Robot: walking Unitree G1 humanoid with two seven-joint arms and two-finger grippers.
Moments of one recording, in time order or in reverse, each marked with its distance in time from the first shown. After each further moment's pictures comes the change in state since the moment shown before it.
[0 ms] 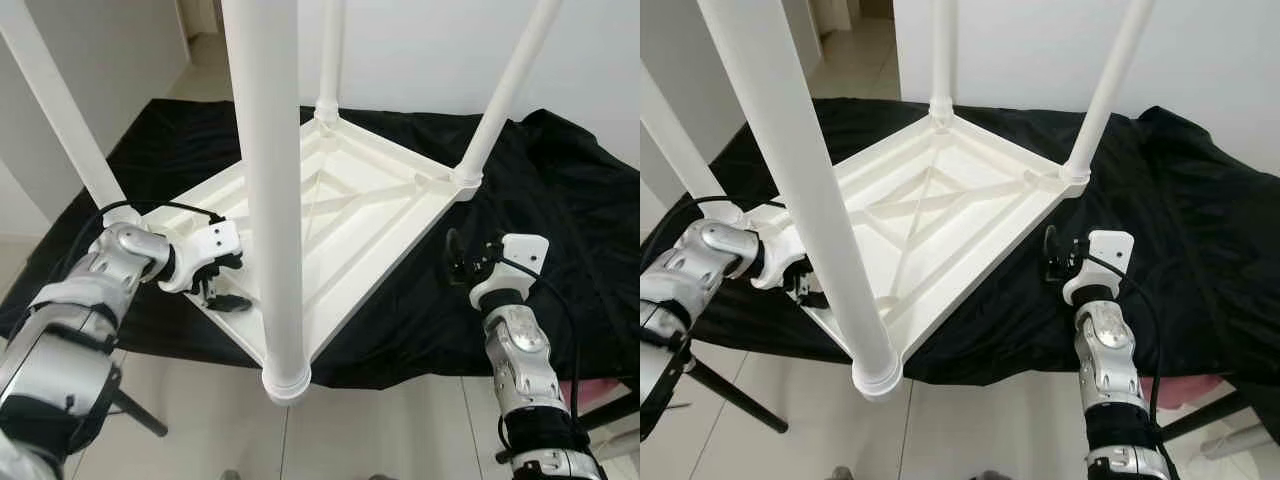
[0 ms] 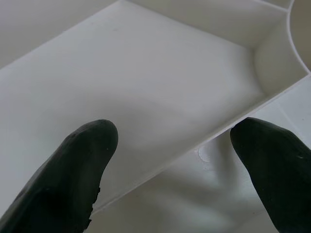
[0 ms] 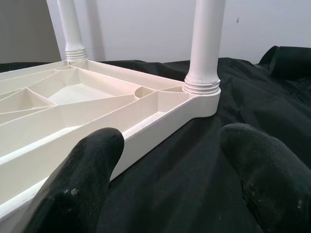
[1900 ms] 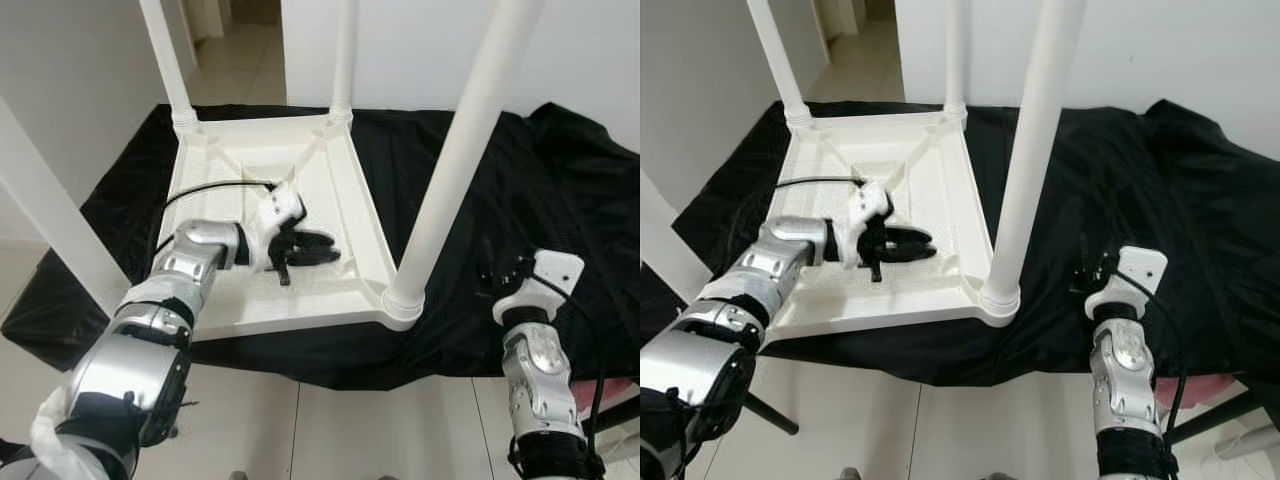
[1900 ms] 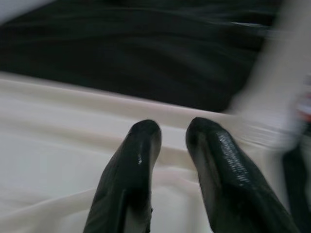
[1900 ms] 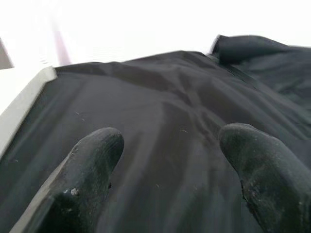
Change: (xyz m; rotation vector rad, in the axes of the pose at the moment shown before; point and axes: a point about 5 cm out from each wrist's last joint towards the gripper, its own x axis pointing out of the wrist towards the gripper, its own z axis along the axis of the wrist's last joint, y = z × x) left arm 0.032 0.007 0.084 -0.152 -0.625 0.237; right arm -0.030 -0.029 0.001 0.022 -0.018 -0.173
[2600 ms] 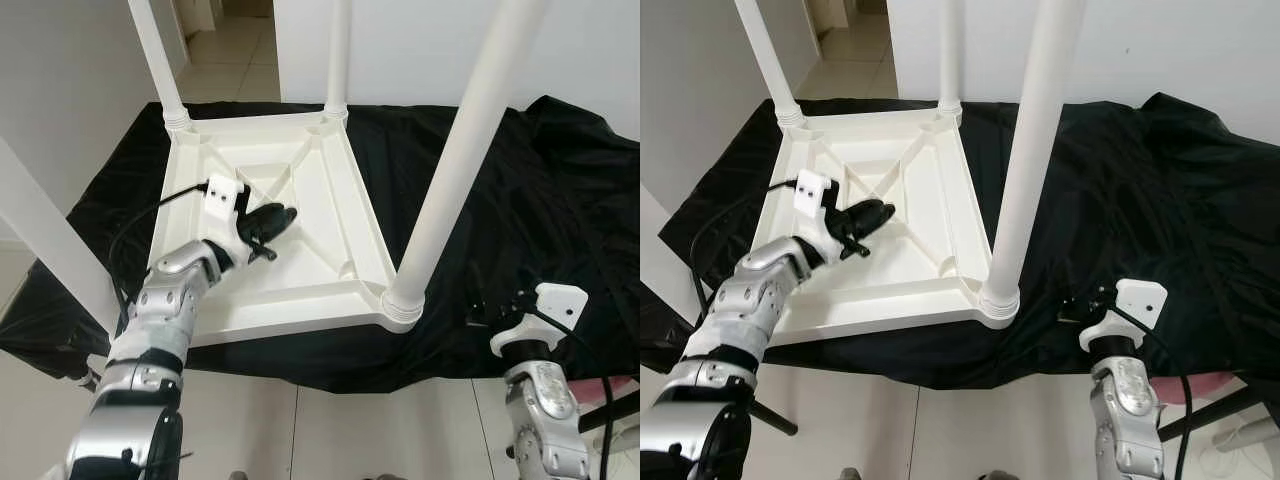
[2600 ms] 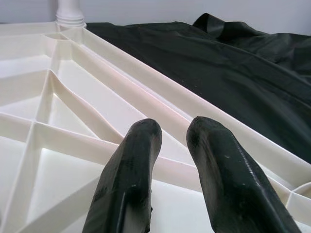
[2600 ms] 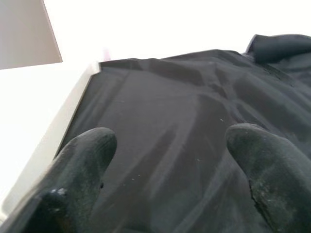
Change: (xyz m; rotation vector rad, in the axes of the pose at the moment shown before) left arm -0.037 -0.009 -0.018 -0.207 -0.145 0.310; right arm -0.039 0.012 0.011 0.013 -0.009 0.192
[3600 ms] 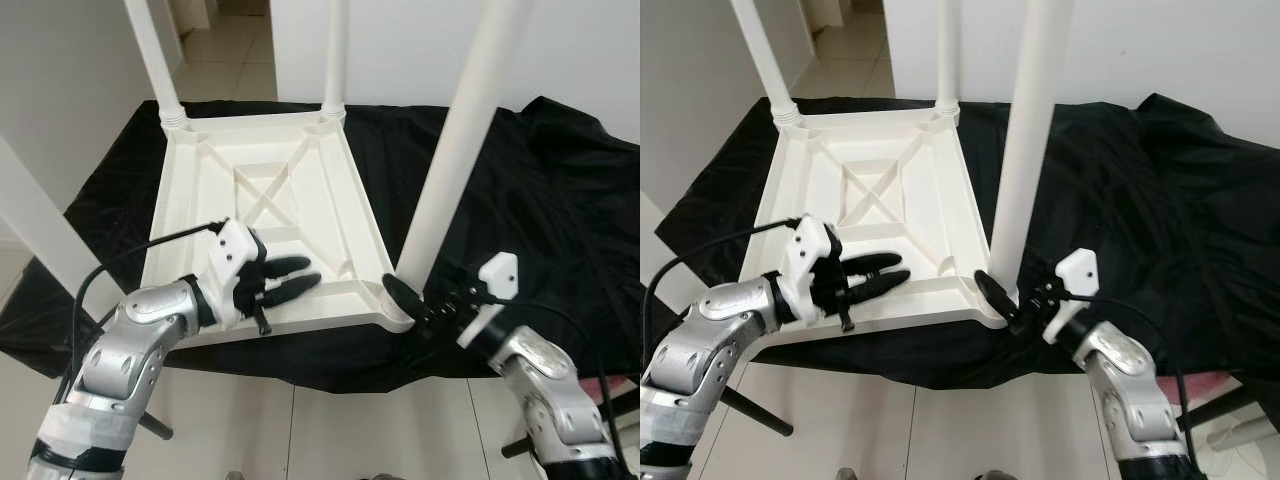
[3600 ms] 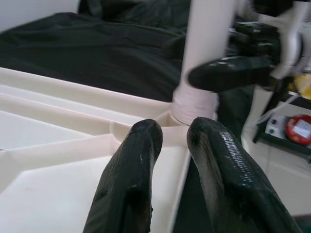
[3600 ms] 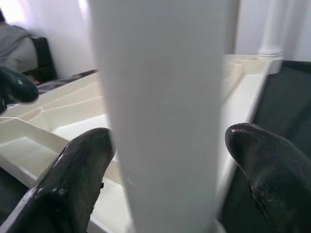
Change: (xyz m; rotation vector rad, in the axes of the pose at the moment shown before) left arm -0.055 -0.071 0.009 0.184 0.099 -0.419; right arm 0.022 0.062 0.015 0.058 0.070 0.740
